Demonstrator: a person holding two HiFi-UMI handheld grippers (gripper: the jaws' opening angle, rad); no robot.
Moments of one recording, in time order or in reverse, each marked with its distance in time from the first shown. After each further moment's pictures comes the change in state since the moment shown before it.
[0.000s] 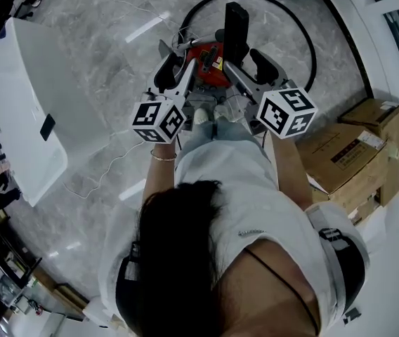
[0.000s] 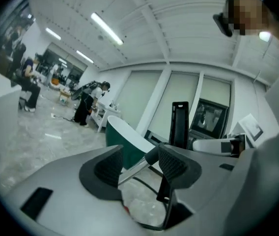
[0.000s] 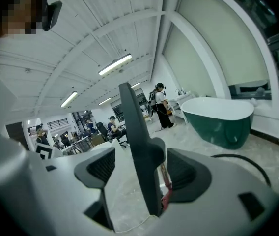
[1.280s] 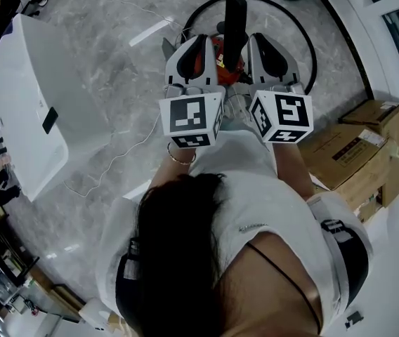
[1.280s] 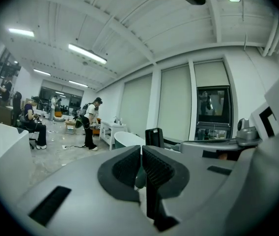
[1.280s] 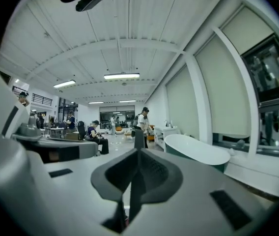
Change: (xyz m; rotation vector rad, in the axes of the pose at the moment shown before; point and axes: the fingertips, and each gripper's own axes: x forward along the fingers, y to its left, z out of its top) left arm -0.020 -0.093 0.069 0.289 -0.076 0.150; right arm -0.052 0.034 0.069 -0.329 -0.242 -0.274
